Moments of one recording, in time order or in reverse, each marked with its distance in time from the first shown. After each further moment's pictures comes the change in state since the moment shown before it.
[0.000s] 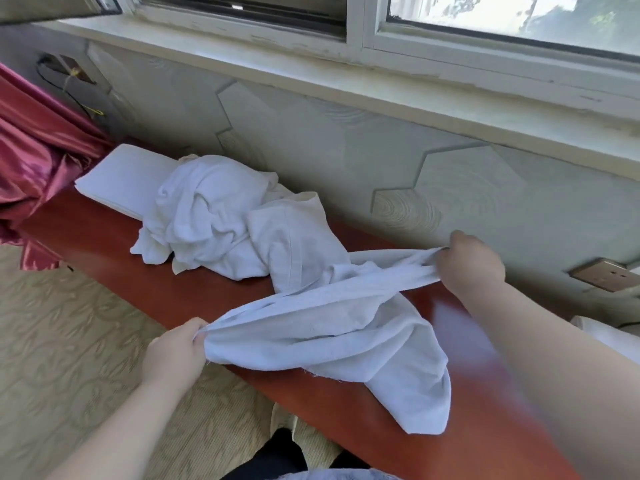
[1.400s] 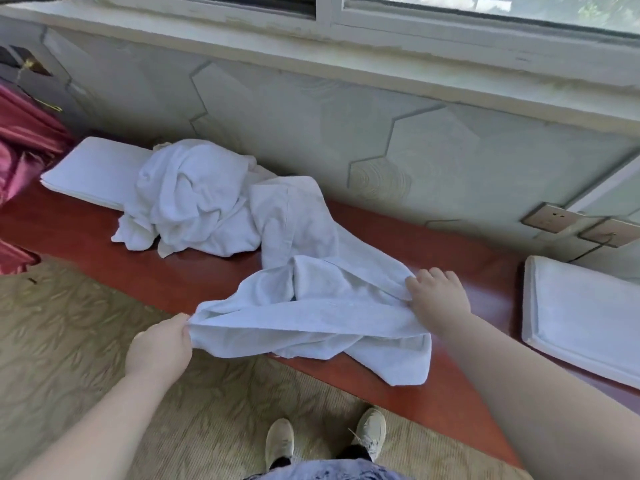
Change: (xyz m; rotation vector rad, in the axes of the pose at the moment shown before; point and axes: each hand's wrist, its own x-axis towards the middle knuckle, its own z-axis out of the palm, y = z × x) left_hand -0.028 -0.043 0.003 0.181 -0.060 0.050; right_hand -0.149 0.044 0.084 -0.491 -0.097 -0.309
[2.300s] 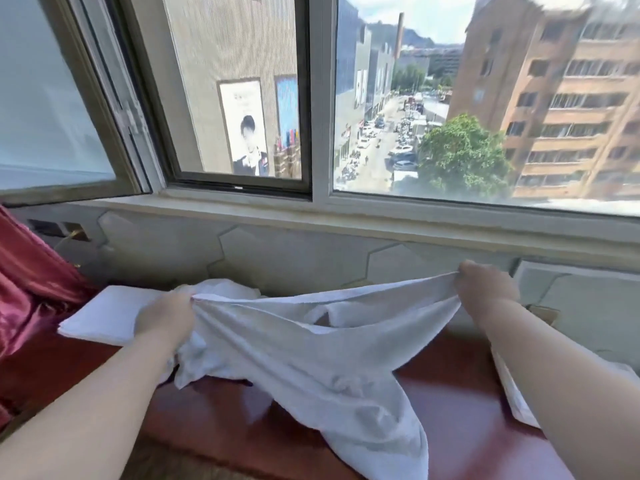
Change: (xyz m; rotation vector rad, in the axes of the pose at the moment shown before) left_hand 0.110 0.021 -0.240 -0.019 0.314 0.239; right_hand -0.063 0.054 -0.269 0.285 0.309 0.647
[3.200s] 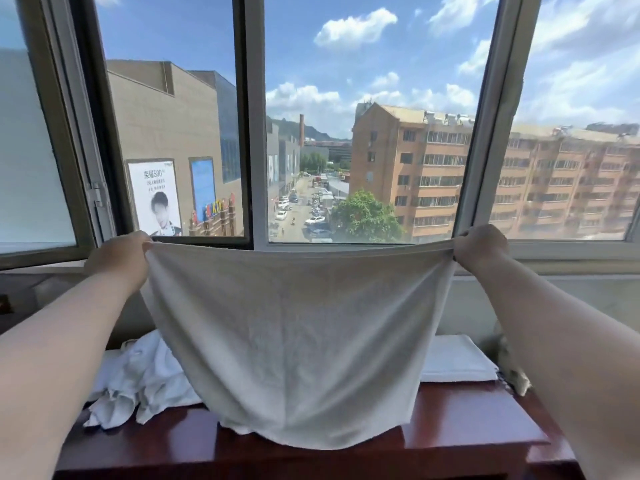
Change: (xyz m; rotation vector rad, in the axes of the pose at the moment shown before) left_hand -0.099 -0.025 -0.224 -0.245 0.402 0.222; right_hand -0.265 0.113 -0.247 0.537 0.403 0.413
